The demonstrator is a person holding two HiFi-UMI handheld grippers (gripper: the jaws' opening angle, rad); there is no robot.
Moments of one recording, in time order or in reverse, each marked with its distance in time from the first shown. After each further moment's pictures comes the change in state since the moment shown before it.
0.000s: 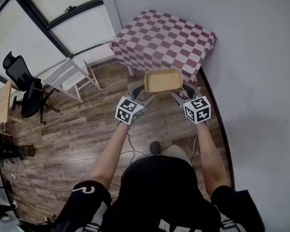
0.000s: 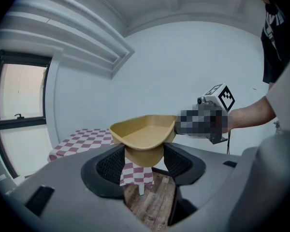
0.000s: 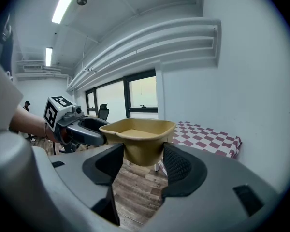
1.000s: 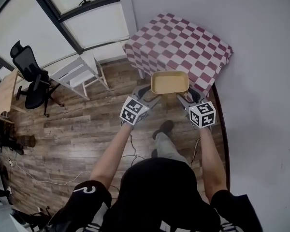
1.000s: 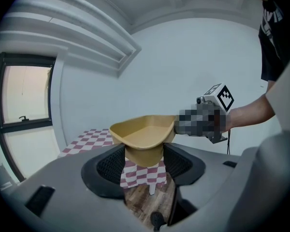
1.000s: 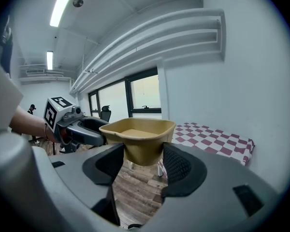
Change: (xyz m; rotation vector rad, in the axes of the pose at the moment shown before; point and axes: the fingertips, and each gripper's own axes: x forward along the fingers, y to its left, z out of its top) left arm 0.019 0.084 0.005 0.010 0.052 0.065; right arm 0.086 -0.027 0.023 0.011 -0.008 0.058
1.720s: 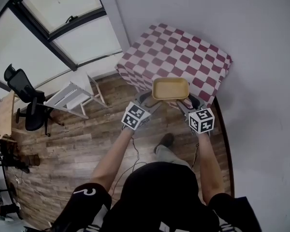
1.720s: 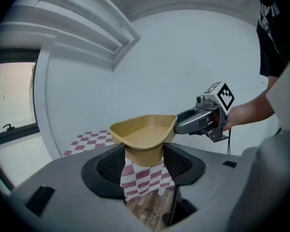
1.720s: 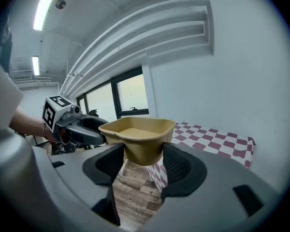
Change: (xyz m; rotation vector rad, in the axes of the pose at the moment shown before) left arm 0.124 0.102 0.033 0.063 0.052 -0.074; right arm 0.093 -0.123 0.022 0.086 -0.011 -0.069
